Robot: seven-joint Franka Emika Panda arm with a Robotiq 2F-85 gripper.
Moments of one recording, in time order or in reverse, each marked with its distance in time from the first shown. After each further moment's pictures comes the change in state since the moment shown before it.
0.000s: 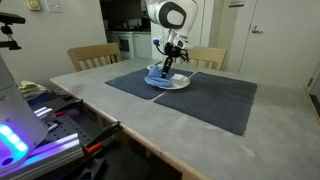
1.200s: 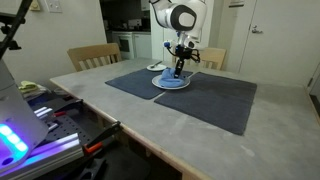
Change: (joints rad) arm -0.003 0.102 -0.059 0.144 -0.074 -0.011 0.081
